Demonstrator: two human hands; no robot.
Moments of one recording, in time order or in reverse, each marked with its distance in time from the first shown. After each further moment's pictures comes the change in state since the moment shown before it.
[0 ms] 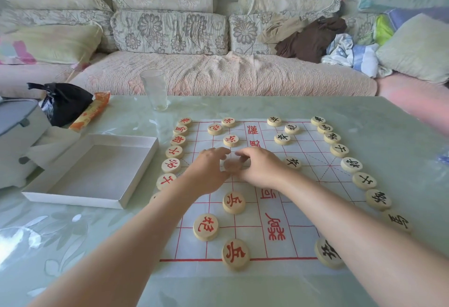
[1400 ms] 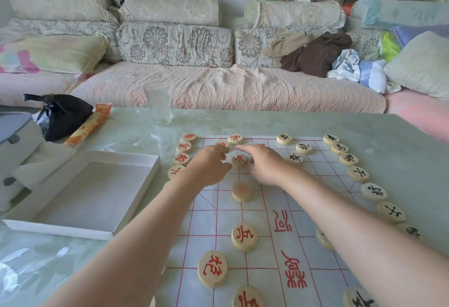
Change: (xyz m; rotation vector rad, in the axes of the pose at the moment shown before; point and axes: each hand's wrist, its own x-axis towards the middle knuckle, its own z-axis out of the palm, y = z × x) left_hand 0.064 -0.014 -0.027 -0.045 0.014 -0.107; right_hand 0.077 0.002 -0.014 -0.217 0.037 -0.110
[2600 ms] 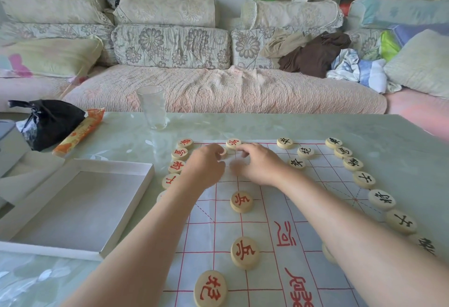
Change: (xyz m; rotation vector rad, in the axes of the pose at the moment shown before) left_hand 0.030 -0.015 0.010 -0.043 0.162 -0.007; right_hand 0.033 0.013 0.013 0.159 0.075 0.033
